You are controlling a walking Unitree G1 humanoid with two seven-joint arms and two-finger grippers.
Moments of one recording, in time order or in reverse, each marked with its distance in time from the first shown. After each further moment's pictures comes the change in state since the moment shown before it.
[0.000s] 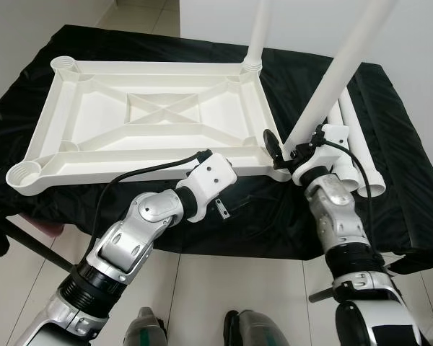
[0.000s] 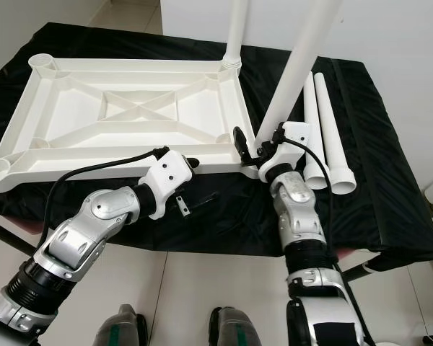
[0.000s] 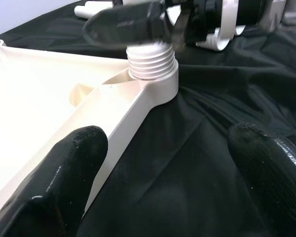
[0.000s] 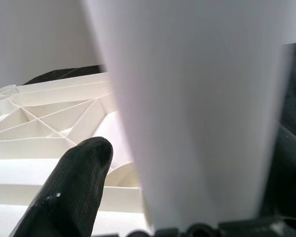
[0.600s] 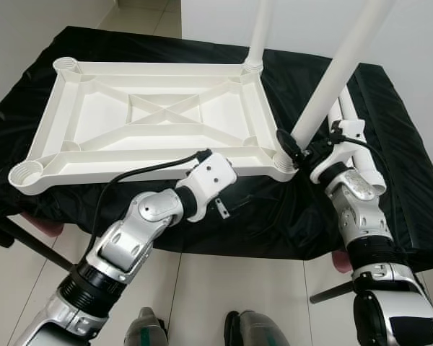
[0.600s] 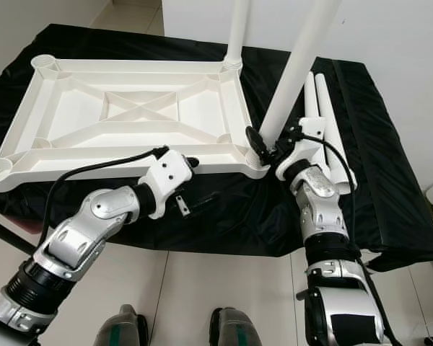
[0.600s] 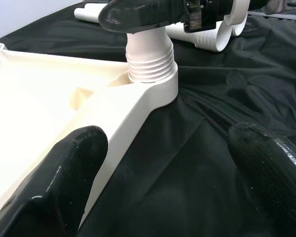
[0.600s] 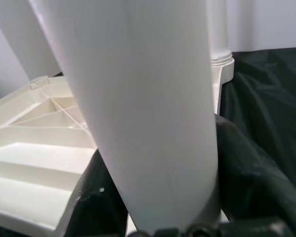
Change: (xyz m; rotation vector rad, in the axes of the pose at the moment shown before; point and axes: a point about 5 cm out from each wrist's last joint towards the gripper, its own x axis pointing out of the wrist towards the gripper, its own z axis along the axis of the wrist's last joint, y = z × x) left arm 0.000 0.001 0.001 0.007 0.000 0.001; right arm -0.002 -0.017 0.004 -0.007 0.017 0.171
